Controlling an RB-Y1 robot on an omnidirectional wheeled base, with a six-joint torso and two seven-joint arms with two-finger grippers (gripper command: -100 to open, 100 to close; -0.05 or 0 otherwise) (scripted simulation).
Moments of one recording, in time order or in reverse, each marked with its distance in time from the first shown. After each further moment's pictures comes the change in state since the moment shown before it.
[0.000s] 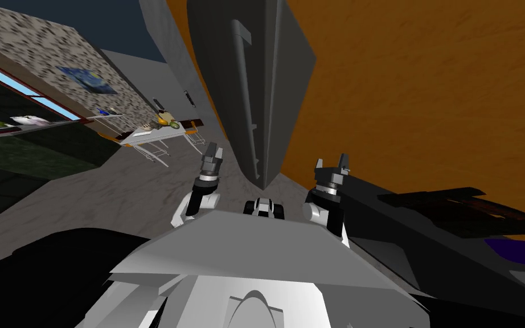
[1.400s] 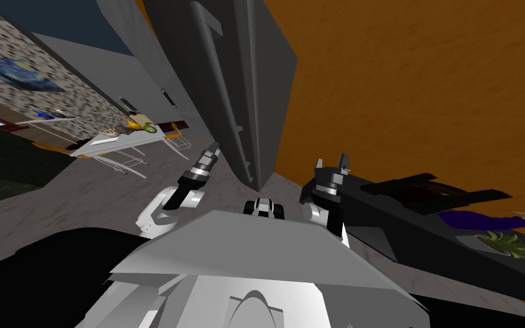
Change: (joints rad) left arm 0.025 0.305 0.141 -0.075 0.018 0.371 0.136; right arm 0.000 0.000 0.000 0.000 0.000 0.000 0.000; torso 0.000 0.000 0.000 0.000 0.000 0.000
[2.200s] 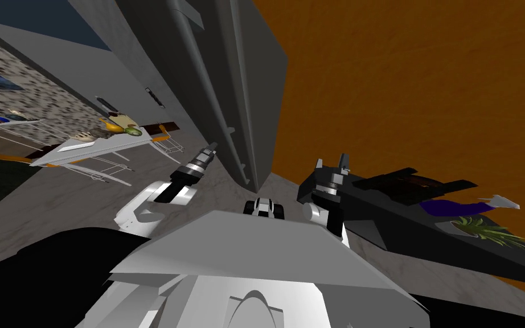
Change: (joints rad) left arm 0.017 0.183 0.081 0.002 0.012 0.201 0.075; right arm 0.000 0.000 0.000 0.000 0.000 0.000 0.000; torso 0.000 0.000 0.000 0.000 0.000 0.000
